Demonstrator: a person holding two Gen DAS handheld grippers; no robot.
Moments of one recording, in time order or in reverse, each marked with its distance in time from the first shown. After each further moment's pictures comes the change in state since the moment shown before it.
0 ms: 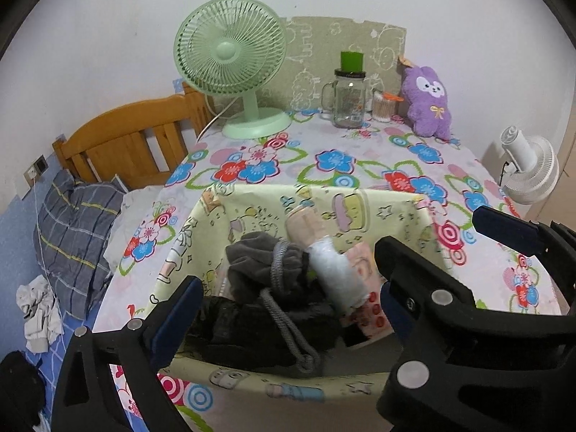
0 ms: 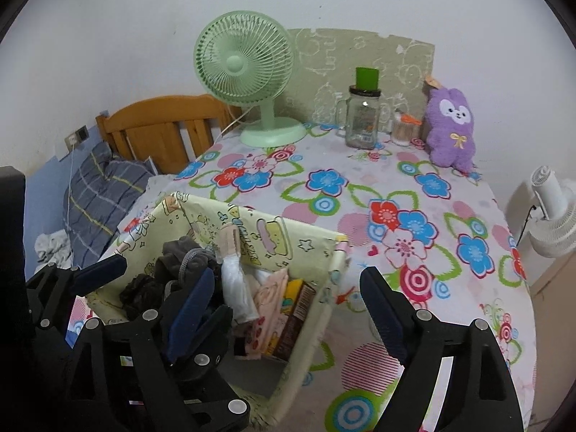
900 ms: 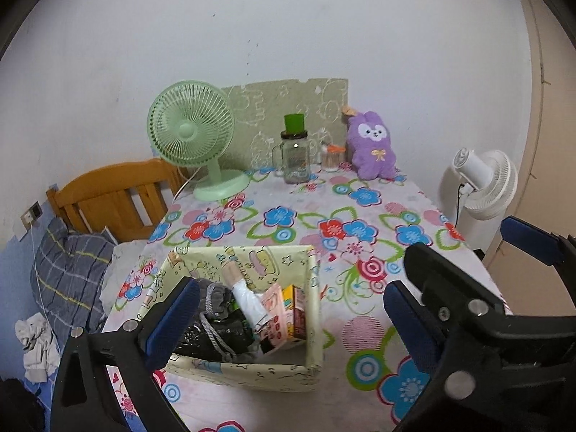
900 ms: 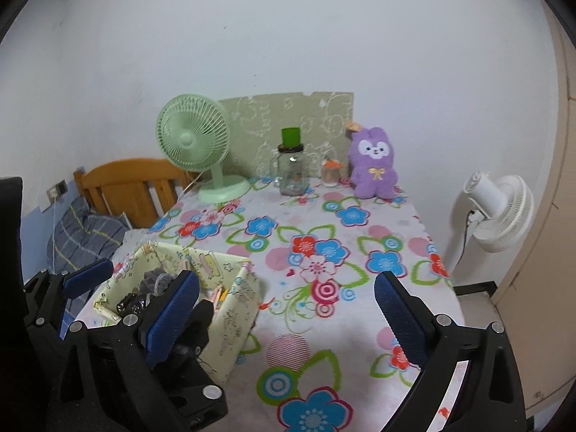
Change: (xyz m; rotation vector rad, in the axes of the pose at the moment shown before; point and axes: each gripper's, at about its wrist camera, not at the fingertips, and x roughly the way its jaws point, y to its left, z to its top) left arm -0.087 -0.070 0.005 0.080 -0.195 -0.059; right arm -0.122 -0.064 -0.023 0.107 -0.208 -0.132
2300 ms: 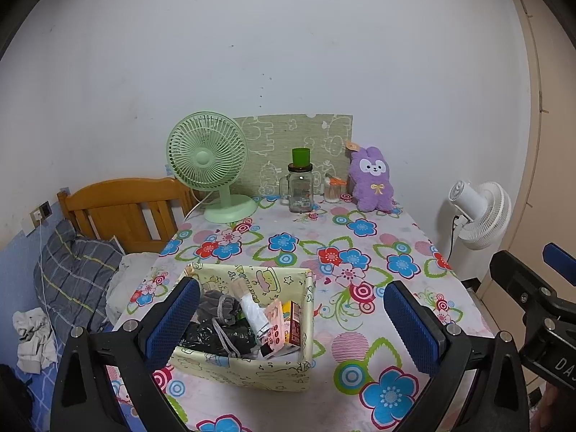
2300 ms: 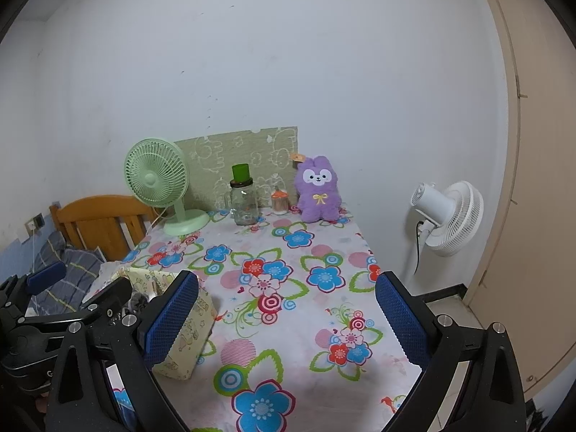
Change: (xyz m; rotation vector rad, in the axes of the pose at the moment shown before) left arm -0.048 0.004 0.003 -0.060 -0.106 0.016; right arm -0.070 -0.049 -0.009 0.065 -0.124 -0.126
